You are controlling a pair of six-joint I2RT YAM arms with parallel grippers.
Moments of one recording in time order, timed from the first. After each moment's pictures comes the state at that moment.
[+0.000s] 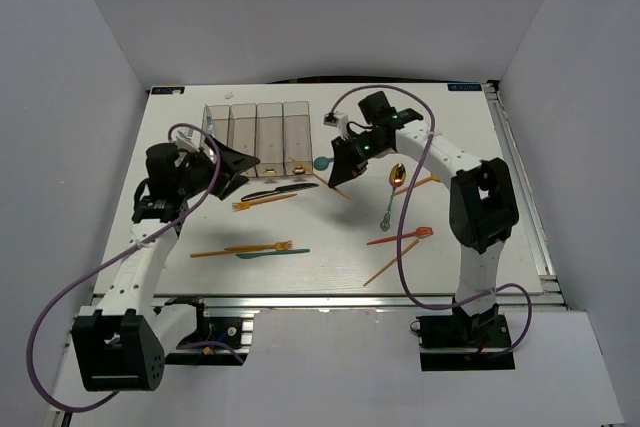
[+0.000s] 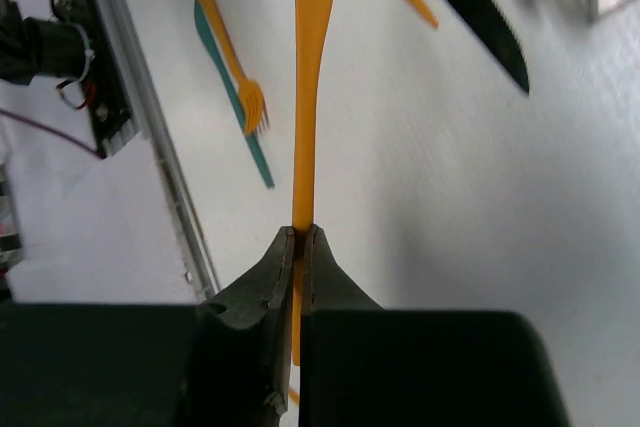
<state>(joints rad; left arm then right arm) 0.02 1.02 0.76 -0.15 0.65 -0.94 0.49 1.96 1.61 -0.78 -0.88 -0.21</state>
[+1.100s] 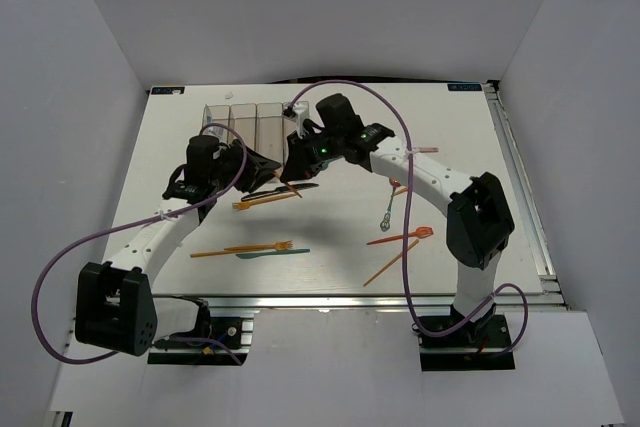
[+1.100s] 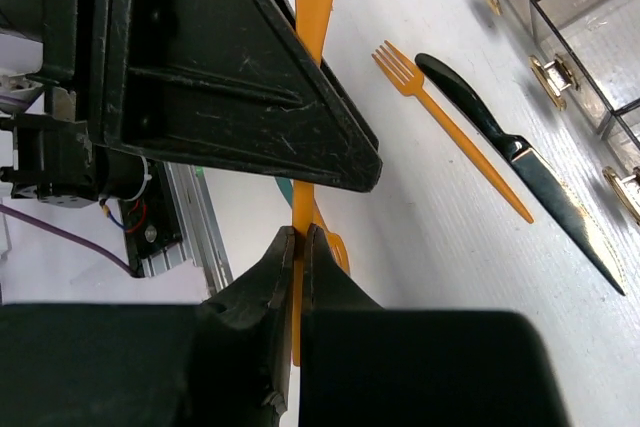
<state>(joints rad) -0.22 1.24 0.81 -0.07 0.40 -1.08 0.75 1.88 1.62 -0.37 -0.67 0.16</state>
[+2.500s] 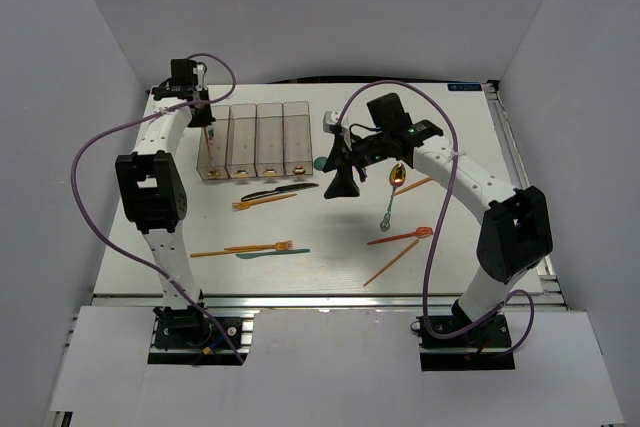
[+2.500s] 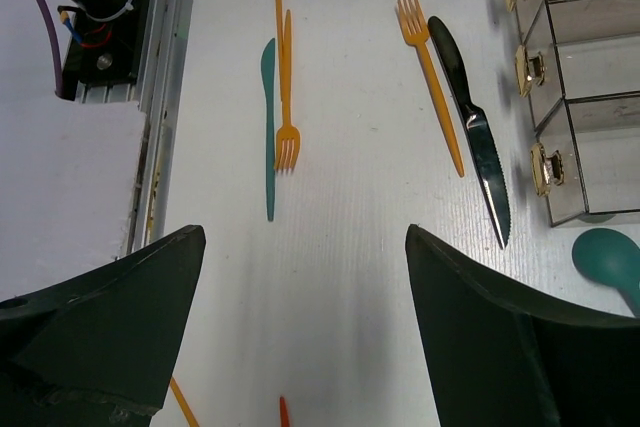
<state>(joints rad) 0.04 2.09 1.87 -0.64 -0.08 -0.07 0.55 1.69 1.43 -0.59 -1.01 -0.56</state>
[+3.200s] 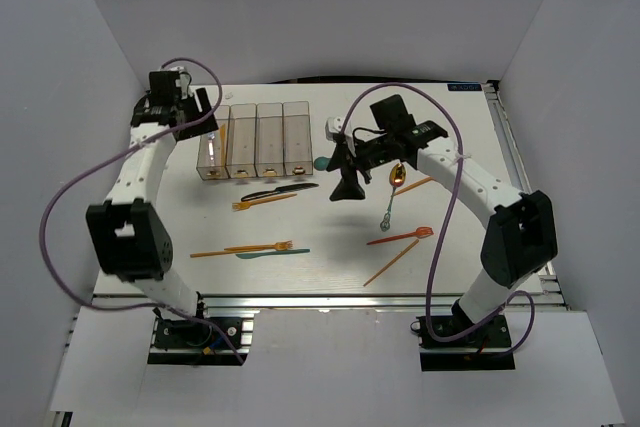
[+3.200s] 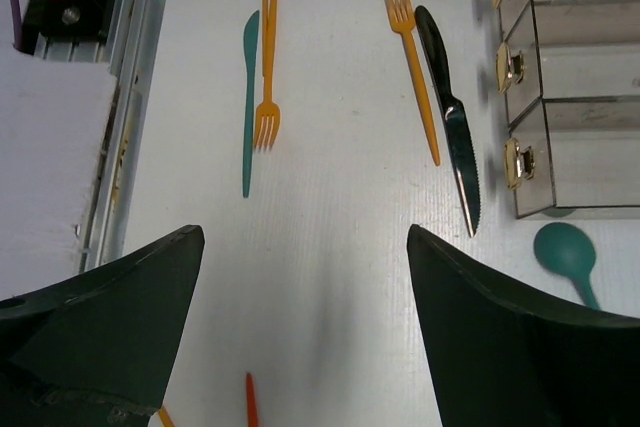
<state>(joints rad) 0.04 1.72 1.56 -0.61 -0.02 -0.19 0.55 1.67 1.43 -0.64 -0.97 -0.70</state>
